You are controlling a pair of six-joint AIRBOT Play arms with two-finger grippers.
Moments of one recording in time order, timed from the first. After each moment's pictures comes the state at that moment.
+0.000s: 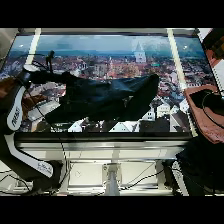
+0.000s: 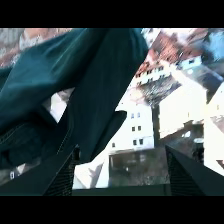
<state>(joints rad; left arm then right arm) 0.15 -1.78 1.48 0.60 -1.06 -0.88 -0.37 -0.61 1.05 -1.17 1.38 1.50</state>
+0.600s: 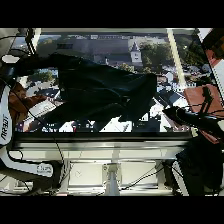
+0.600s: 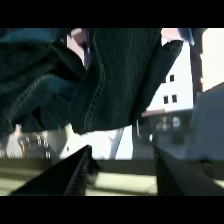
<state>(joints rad) 0.17 -1.61 1.48 0.45 -0.97 -0.80 -0.37 -0.61 0.55 -0.83 1.16 1.37</state>
